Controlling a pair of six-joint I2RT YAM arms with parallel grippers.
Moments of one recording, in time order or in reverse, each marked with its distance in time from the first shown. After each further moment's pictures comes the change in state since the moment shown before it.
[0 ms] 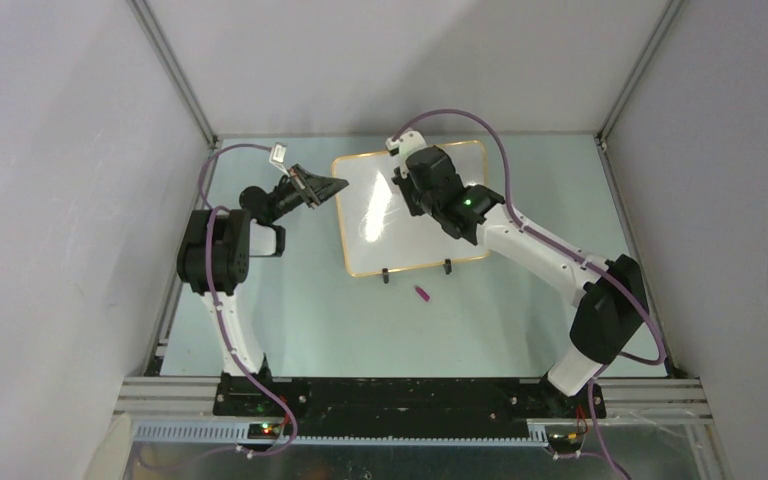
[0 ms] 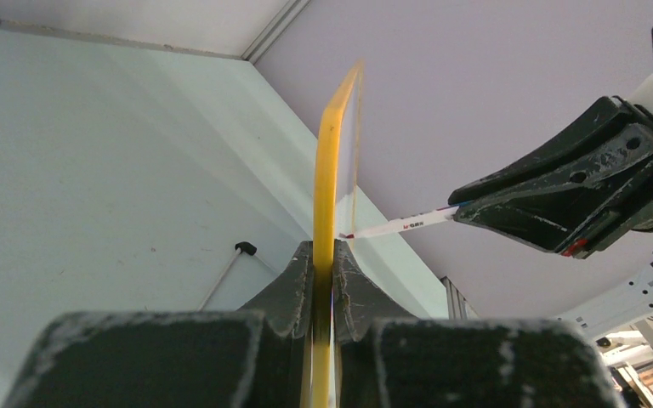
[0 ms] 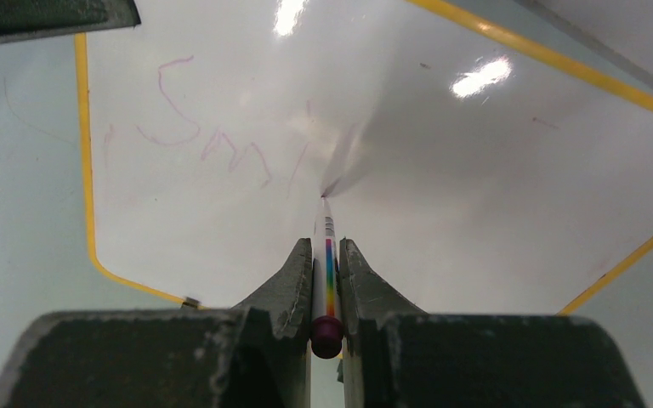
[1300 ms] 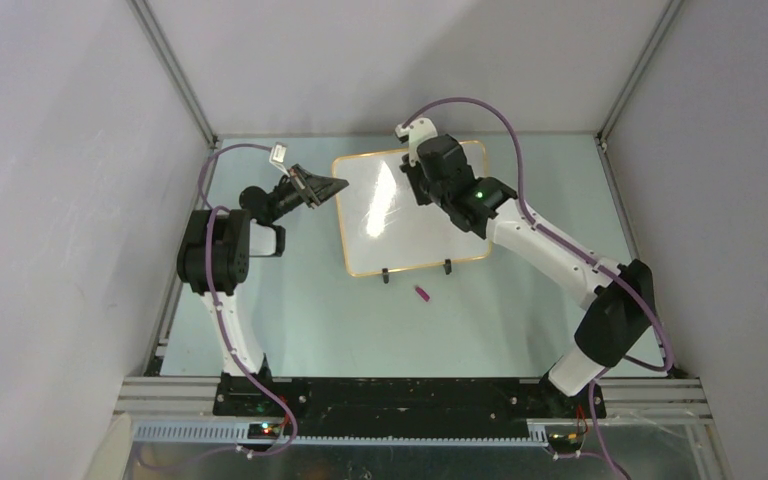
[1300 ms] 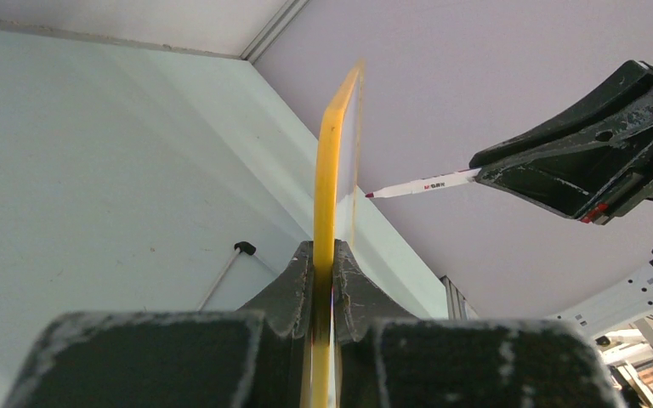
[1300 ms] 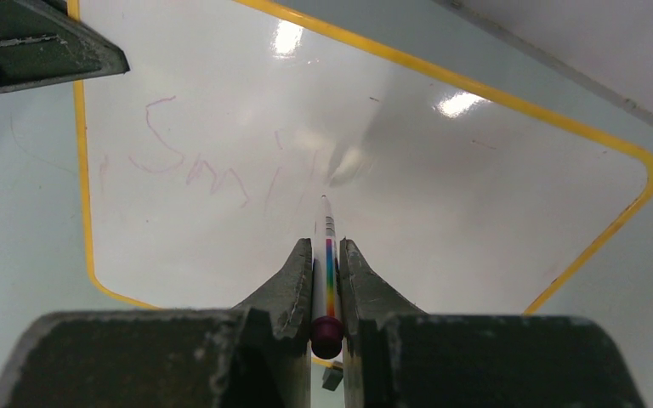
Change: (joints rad) left arm 0.000 0.000 0.000 0.001 0.002 0.000; right arm -0.023 -0.038 0.029 -0.020 -0.006 -0.009
